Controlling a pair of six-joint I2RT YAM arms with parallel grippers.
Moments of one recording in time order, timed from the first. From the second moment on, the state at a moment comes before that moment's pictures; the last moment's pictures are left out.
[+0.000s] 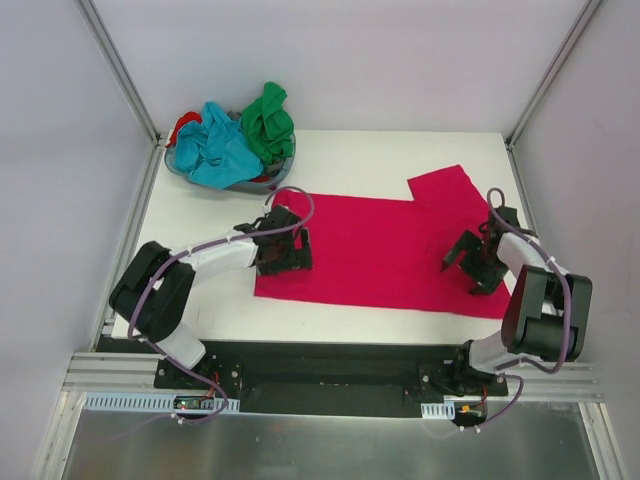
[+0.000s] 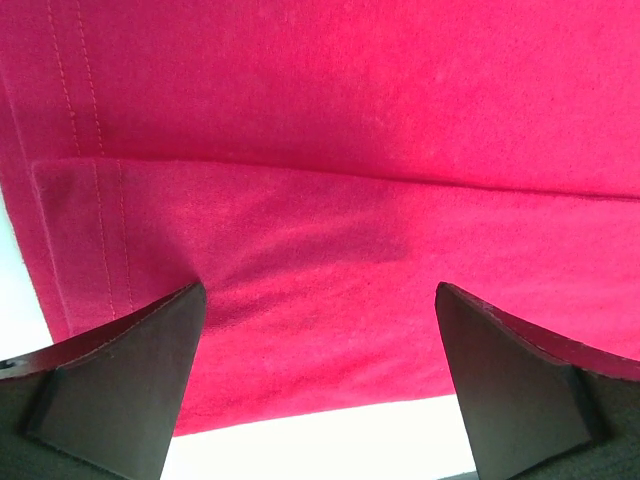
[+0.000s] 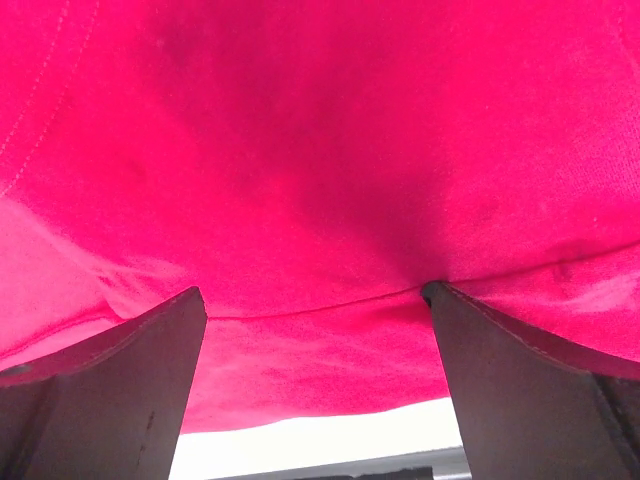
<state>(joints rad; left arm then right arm) -0.59 1.63 0.93 -0.41 -0.03 -0.72 -0.20 1.52 0.85 -0.67 -0.09 0.44</state>
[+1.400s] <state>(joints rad) -0.39 1.82 1.40 -0.58 -0.25 -0.56 -0.23 1.42 1.15 -0.51 -0.23 0.36</state>
